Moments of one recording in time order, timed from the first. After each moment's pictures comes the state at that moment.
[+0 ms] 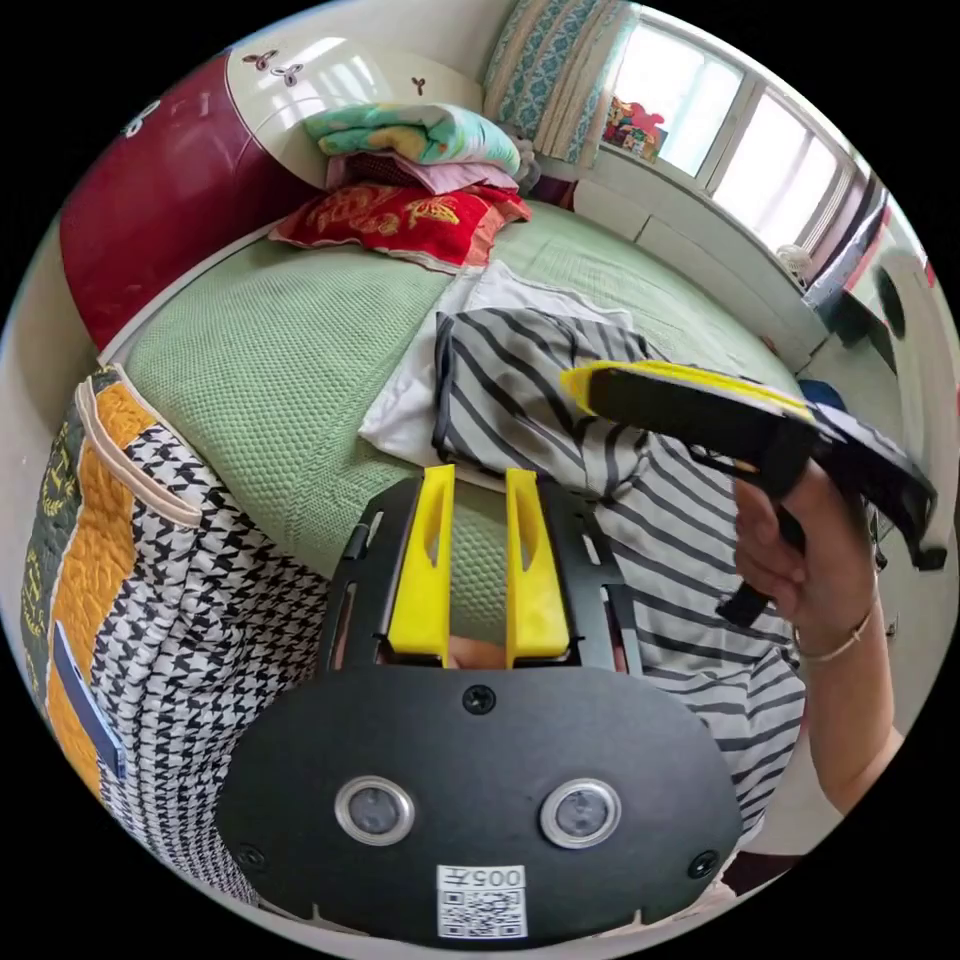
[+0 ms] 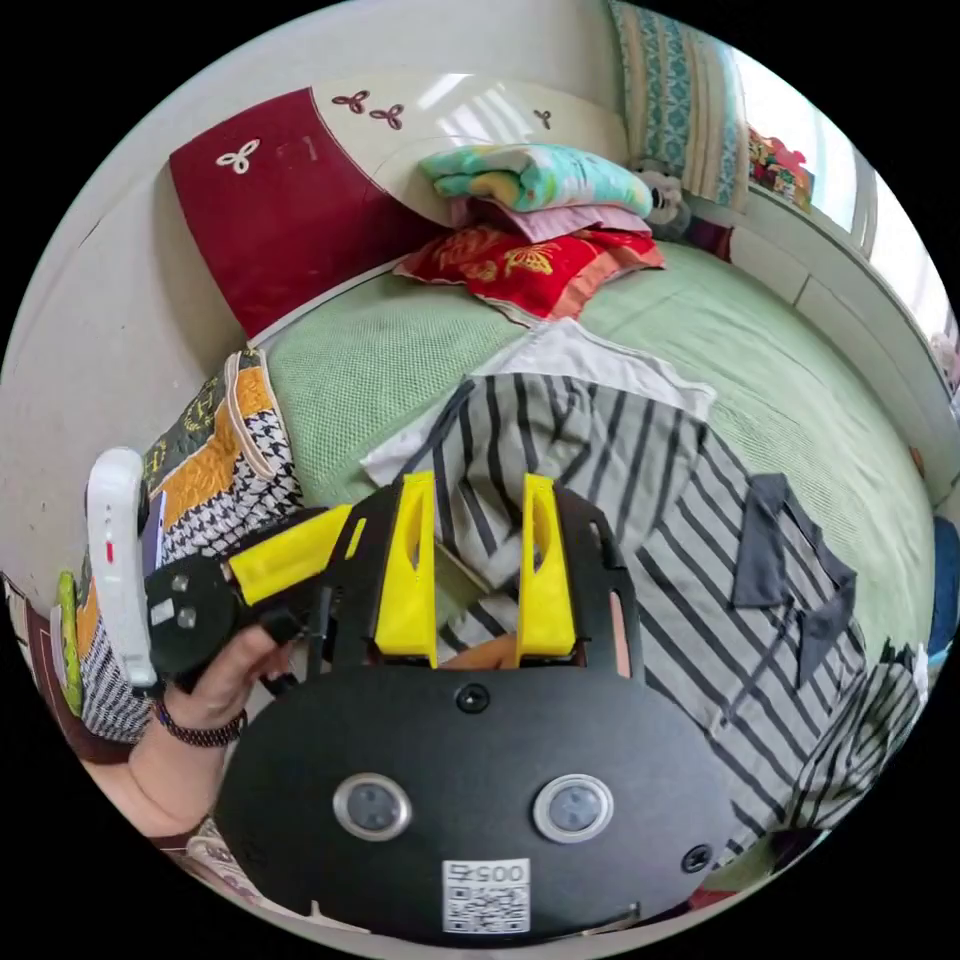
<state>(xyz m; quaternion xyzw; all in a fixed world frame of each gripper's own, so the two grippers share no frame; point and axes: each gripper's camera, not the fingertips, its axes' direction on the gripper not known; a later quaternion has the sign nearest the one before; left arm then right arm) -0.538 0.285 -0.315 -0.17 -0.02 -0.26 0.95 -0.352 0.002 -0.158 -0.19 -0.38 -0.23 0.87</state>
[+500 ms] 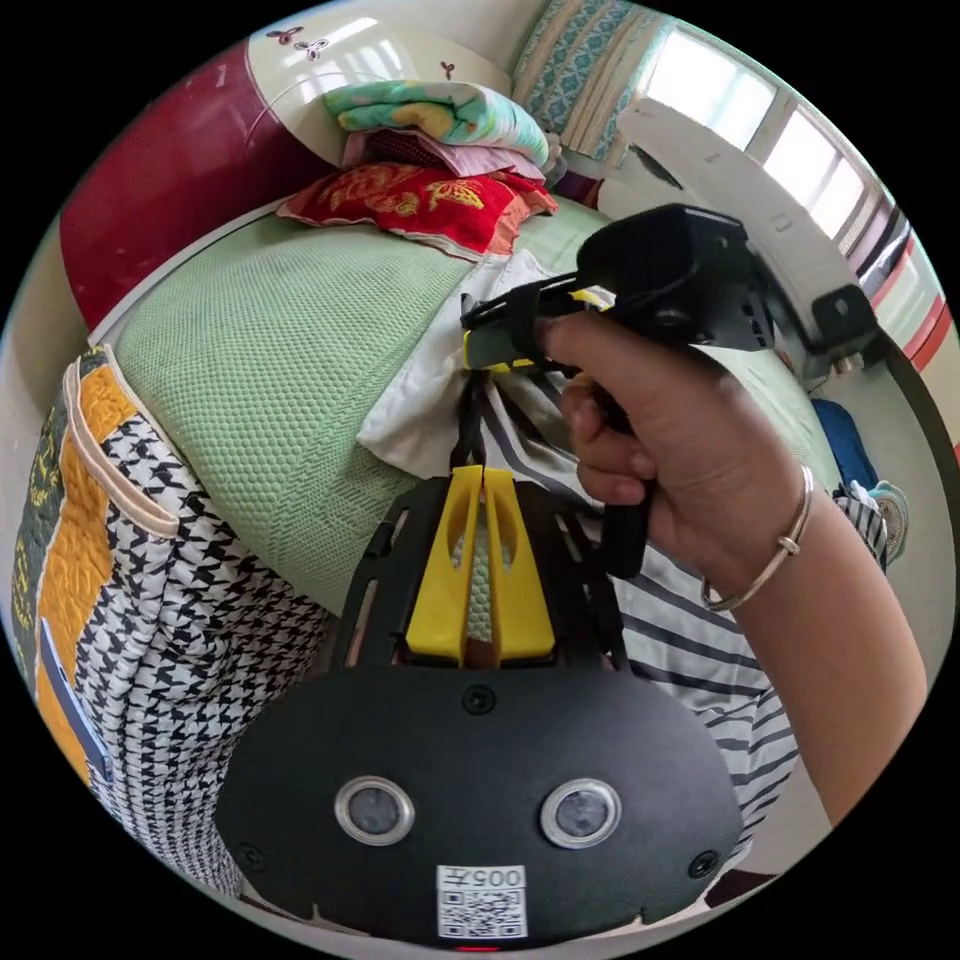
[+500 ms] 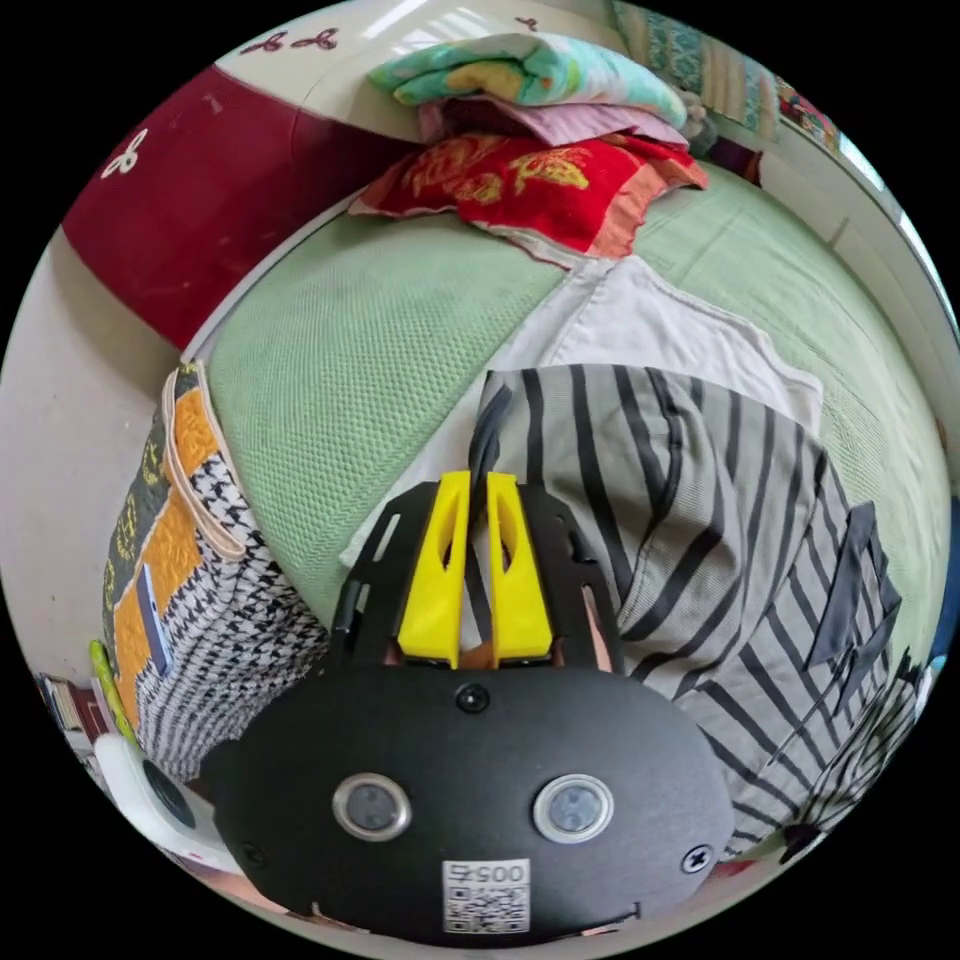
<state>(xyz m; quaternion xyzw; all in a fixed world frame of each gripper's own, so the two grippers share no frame) -0.578 0.286 -0.317 -0.17 -0.04 -0.26 0.95 -0.422 -0.036 -0.075 -0.28 -0.36 -0.19 0.87</state>
